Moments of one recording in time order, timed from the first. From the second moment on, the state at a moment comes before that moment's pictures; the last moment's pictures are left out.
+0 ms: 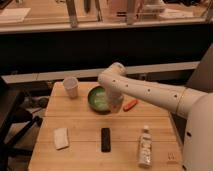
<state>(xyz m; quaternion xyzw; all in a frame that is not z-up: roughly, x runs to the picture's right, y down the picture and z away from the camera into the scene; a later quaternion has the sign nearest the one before) 0.071 0.118 0.790 -0.28 -0.23 -0.66 0.66</state>
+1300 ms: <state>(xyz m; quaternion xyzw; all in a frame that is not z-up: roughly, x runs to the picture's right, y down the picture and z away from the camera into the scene) 0.097 0.035 0.810 -0.25 -0.18 -0.69 0.66</state>
